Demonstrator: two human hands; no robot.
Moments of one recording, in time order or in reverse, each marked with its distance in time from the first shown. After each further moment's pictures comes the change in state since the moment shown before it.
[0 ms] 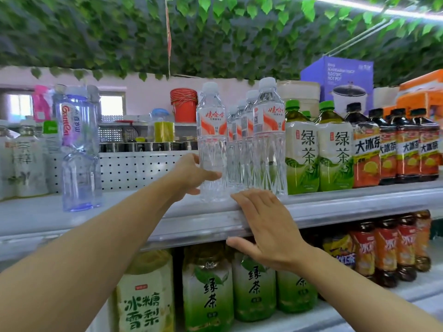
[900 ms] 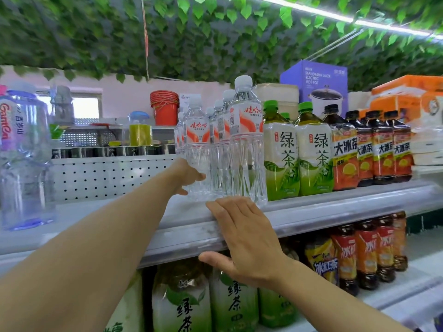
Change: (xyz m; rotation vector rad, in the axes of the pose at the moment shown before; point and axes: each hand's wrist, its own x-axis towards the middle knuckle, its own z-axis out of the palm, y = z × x) left_hand 0.086 -0.008 0.036 0.114 -0.015 -0.125; right_hand 0.001 0.002 0.006 -0.058 0.092 -0.036
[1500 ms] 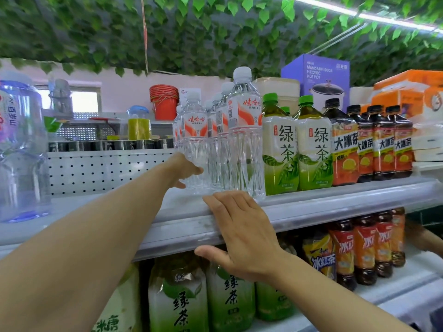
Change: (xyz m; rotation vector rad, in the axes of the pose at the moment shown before) left_hand 0.000 0.000 0.000 0.009 -0.003 0.008; right_hand 0.000 0.000 0.000 -0.008 -0.023 0.008
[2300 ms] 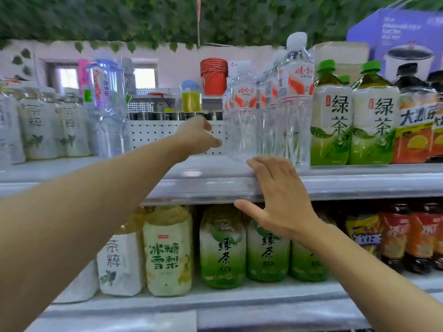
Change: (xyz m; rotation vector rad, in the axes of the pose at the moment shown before) left_hand -0.105 -0.012 -0.056 0.246 0.233 0.135; right_hand 0.000 -0.015 -0.006 0.186 -0.033 0.094
